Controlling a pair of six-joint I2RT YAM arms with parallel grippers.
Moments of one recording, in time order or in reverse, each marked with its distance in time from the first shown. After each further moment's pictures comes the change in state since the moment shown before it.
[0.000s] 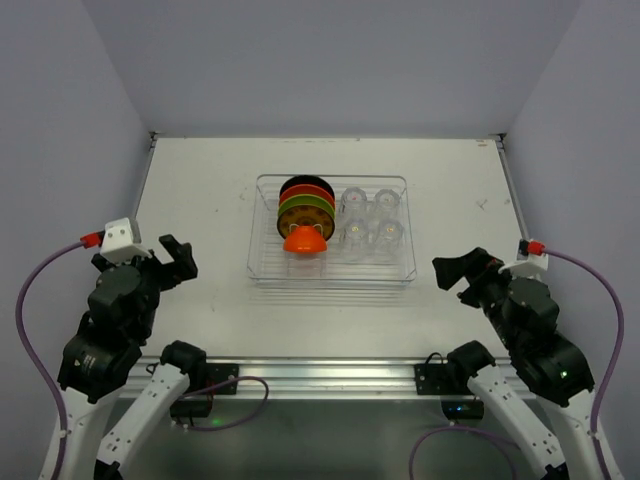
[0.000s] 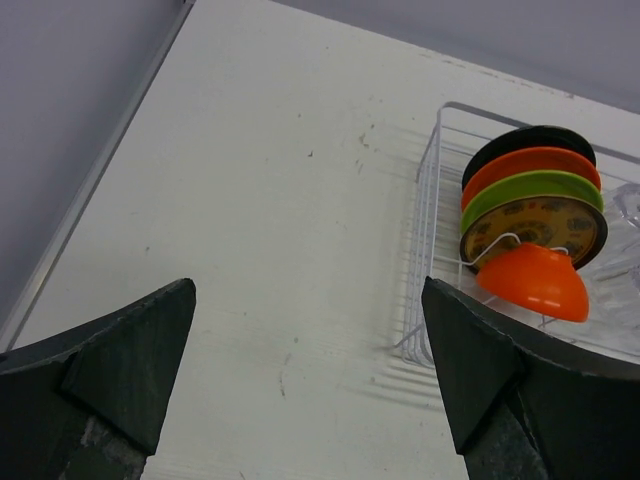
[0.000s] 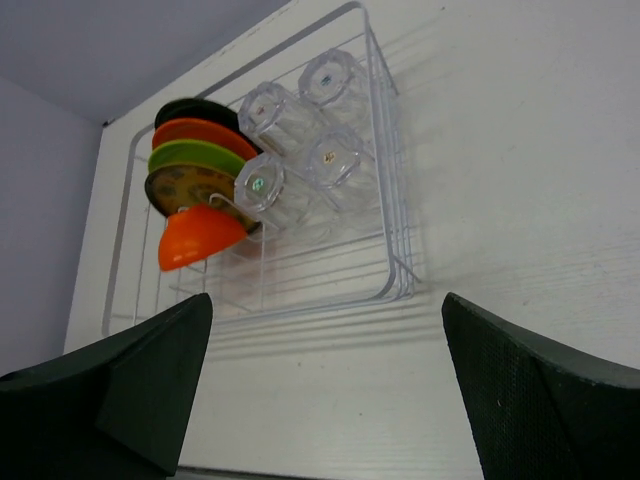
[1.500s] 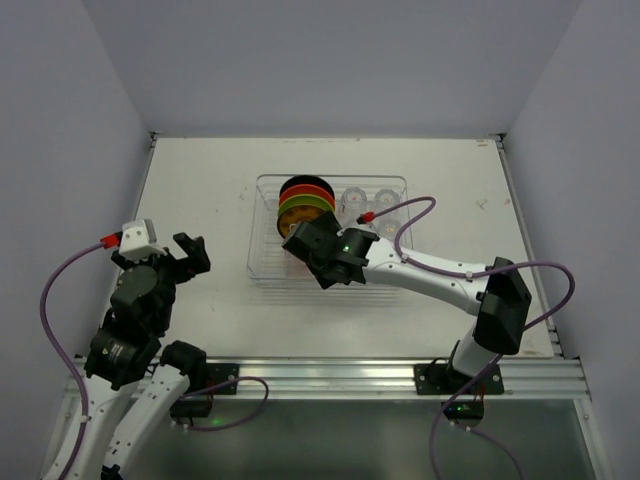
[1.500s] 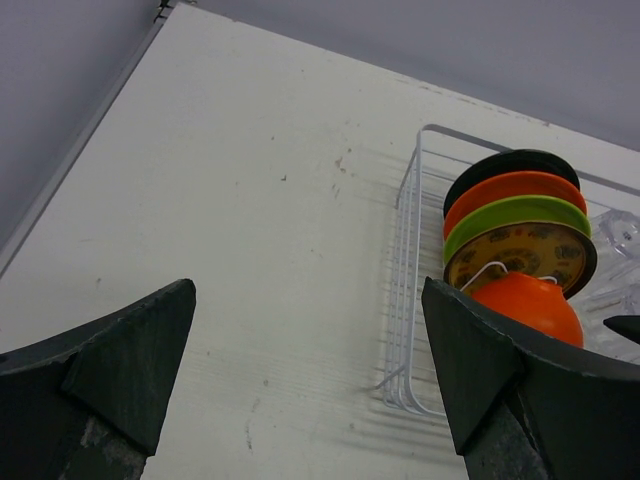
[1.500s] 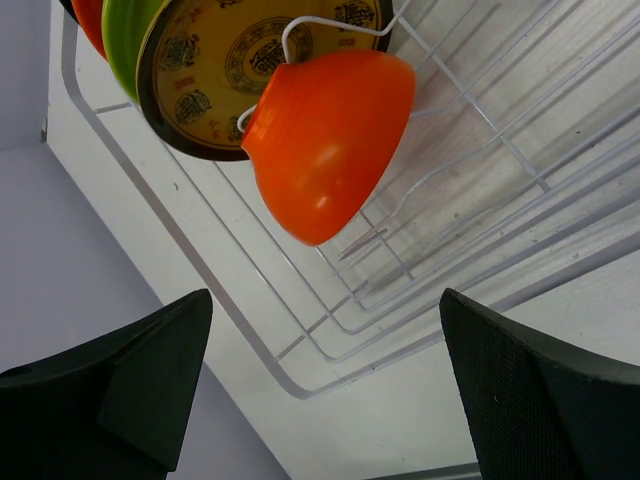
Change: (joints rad) left arm -0.008 -0.063 -0.230 0.274 -0.001 0.001; right arm 0.663 1.353 0.571 0.025 0.375 1.279
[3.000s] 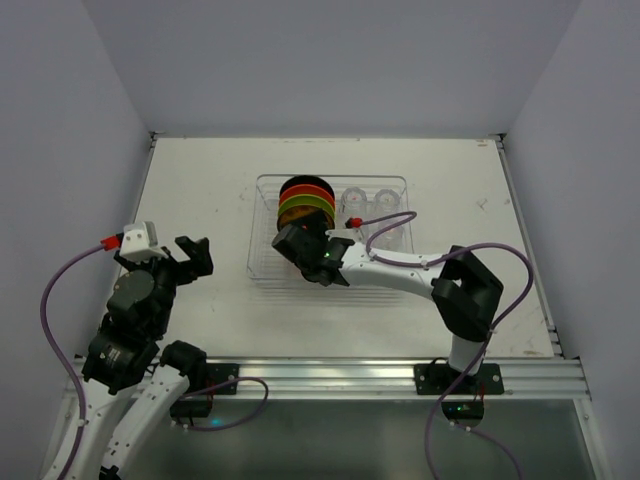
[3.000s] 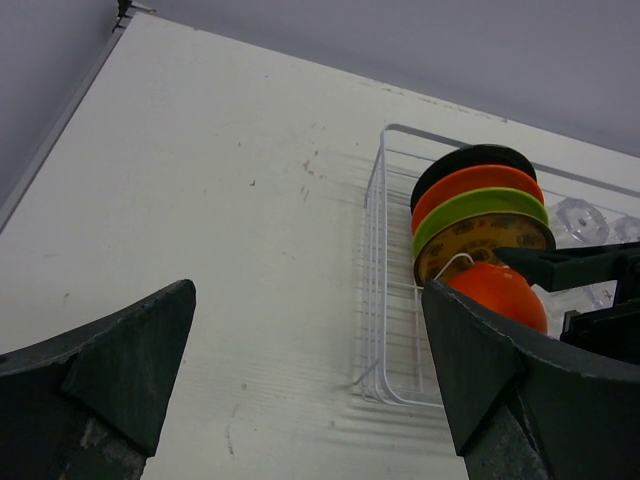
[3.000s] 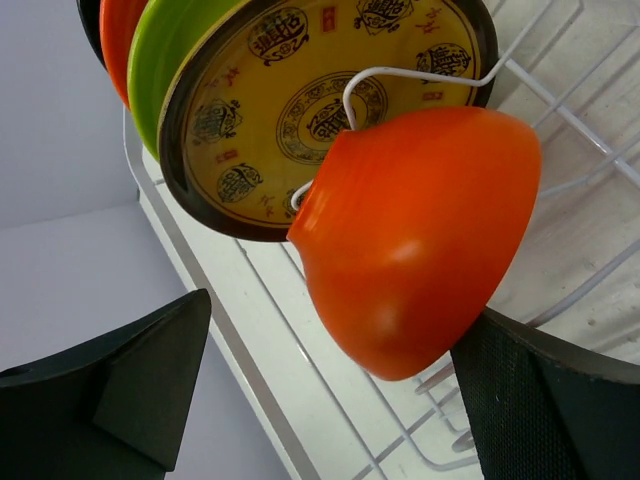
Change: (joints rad) left arm -0.021 -0.026 -0.003 0.014 0.053 0.004; right arm -0.035 0.174 -0.085 0.400 0.147 0.016
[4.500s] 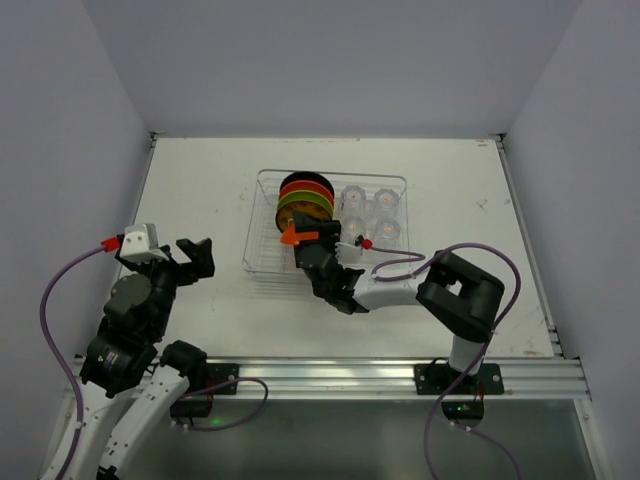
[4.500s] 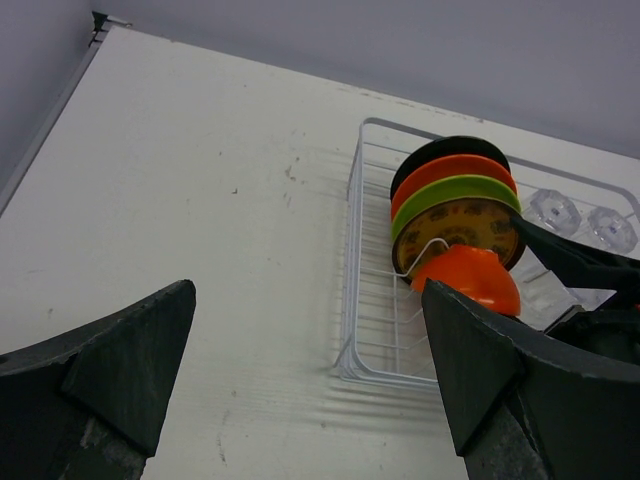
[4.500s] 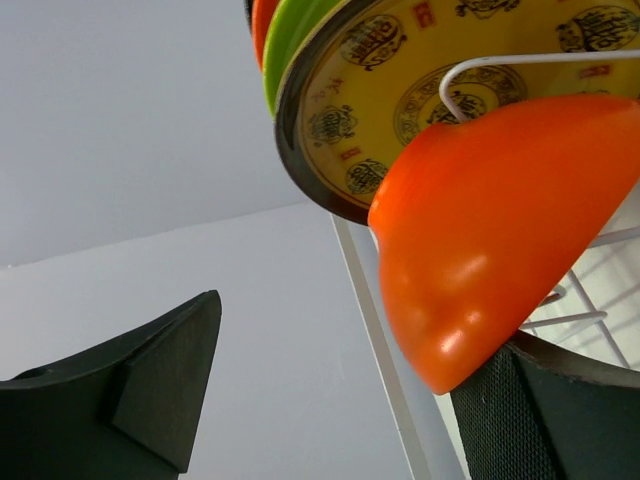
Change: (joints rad) left arm -0.023 -0.021 0.000 0.016 0.023 0.015; right arm 0.001 -0.014 -0.414 0.983 0.133 -0.030
